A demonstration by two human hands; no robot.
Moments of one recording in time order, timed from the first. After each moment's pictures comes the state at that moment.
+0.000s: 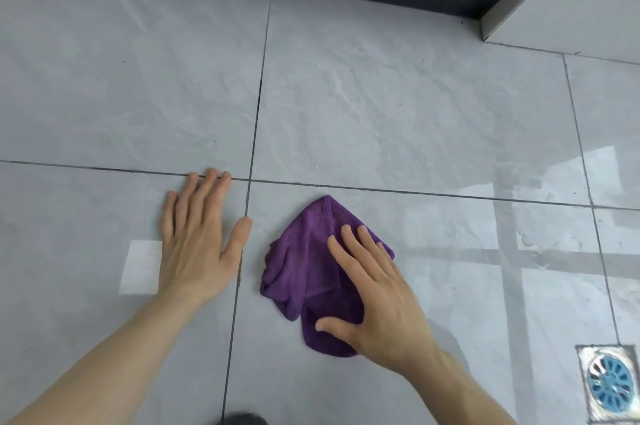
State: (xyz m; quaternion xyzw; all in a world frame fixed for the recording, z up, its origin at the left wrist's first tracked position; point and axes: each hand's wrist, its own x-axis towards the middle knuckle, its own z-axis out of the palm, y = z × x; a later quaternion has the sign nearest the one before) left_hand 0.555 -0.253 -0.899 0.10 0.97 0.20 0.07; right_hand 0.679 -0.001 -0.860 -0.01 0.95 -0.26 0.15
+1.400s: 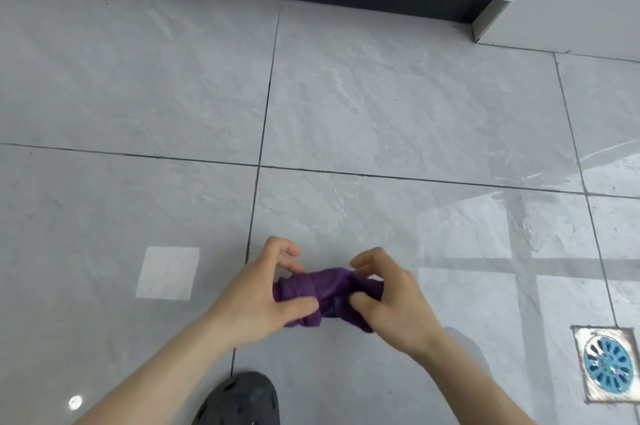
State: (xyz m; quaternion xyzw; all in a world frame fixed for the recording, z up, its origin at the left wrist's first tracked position) left_hand 0.642 -0.223 -0.831 0.06 0.82 0.43 0.38; right_hand 0.708 0.000 -0.825 0.19 0.82 -0.50 0.19
